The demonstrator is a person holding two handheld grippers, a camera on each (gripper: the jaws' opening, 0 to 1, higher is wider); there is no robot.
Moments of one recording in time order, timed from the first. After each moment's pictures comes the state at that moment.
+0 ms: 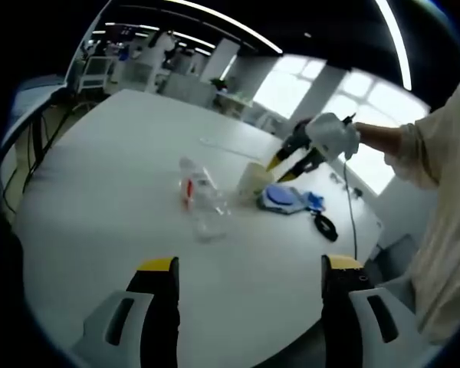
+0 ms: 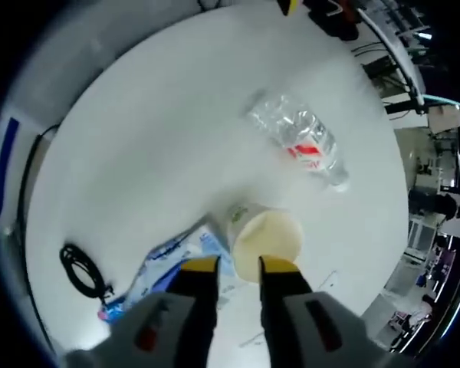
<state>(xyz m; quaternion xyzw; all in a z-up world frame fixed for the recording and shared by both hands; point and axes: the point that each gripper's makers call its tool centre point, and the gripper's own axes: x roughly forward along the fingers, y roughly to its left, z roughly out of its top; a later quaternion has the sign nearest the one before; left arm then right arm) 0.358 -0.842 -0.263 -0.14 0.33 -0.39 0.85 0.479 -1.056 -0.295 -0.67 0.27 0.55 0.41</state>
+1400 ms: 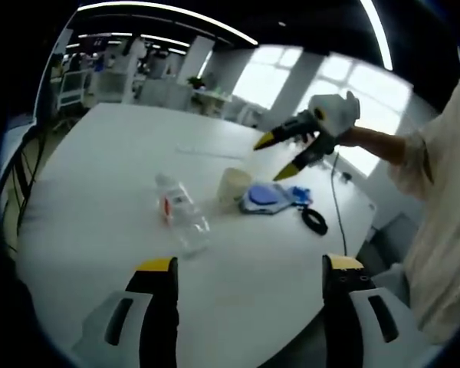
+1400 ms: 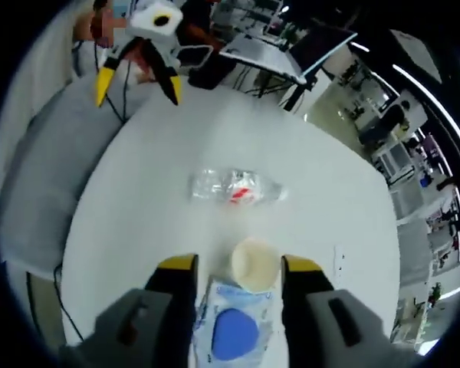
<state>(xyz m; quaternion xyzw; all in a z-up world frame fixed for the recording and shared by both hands) 0.360 -0.867 -0.236 -0.09 0.32 -0.44 0.83 0.461 -1.029 -0.233 -0.40 0.29 0.51 0.70</state>
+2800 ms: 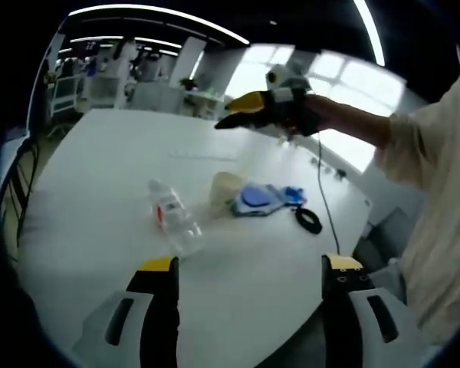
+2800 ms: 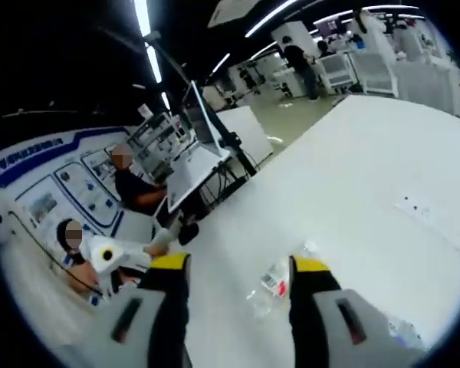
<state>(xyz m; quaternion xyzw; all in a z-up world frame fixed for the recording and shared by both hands) 0.356 -0.870 -0.227 -0.08 0.32 -0.45 0.83 0.523 -0.949 -0.166 0.14 0.39 0.46 0.79</state>
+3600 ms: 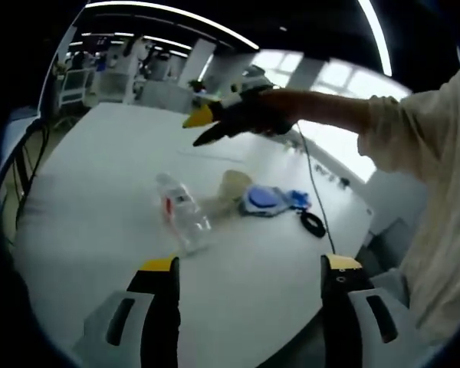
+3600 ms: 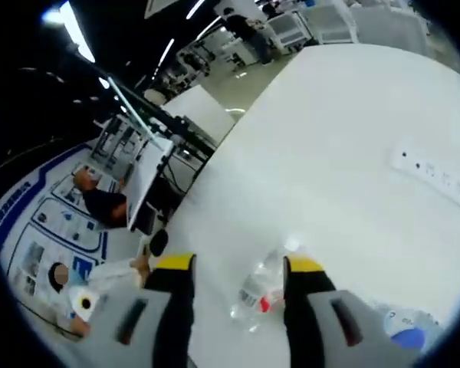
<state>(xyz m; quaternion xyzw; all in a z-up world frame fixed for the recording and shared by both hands) 0.359 -0.857 -0.241 -0.11 0.32 -0.43 0.84 0.582 -0.931 -0.250 0.15 0.52 0.34 0.77</state>
